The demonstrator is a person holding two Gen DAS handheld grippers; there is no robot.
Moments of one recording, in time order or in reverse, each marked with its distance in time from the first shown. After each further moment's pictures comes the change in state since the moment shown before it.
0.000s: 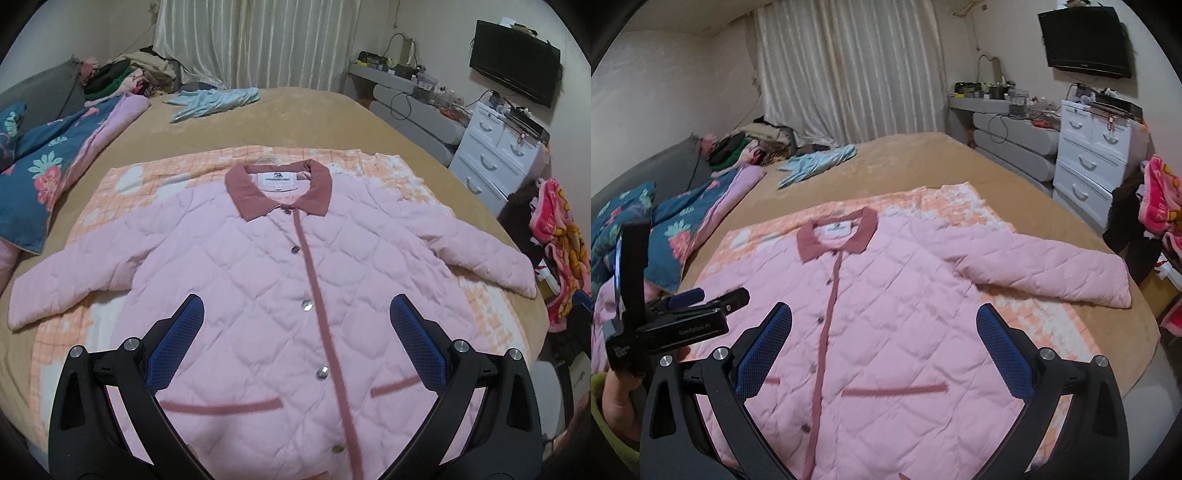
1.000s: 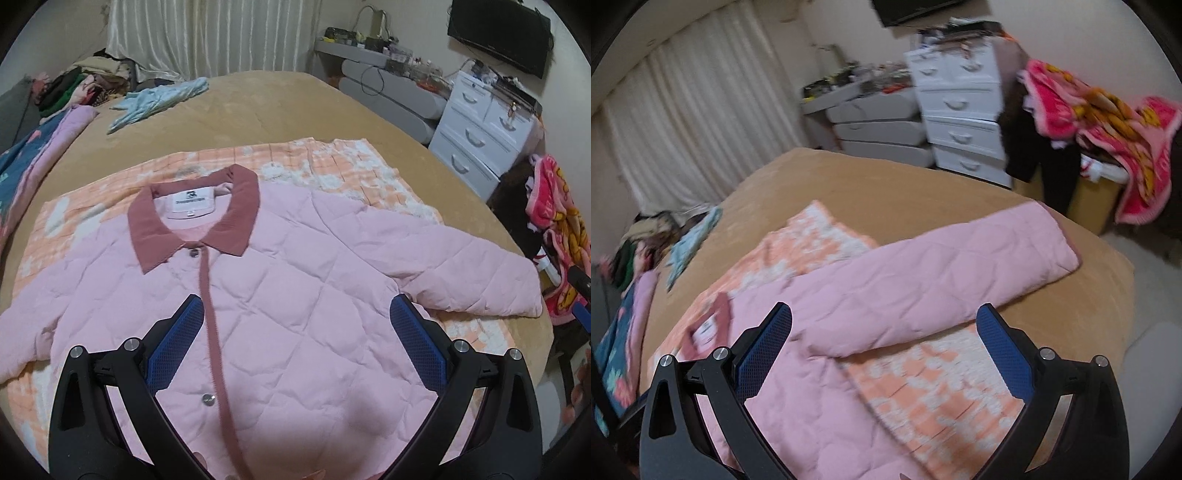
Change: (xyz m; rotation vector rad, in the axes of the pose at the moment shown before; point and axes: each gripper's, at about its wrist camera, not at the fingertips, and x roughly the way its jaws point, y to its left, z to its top) left arm 0.130 -0.104 0.068 0.105 0.080 -0.062; right arm 0.098 -0.220 0.034 0.510 -0.012 -0.349
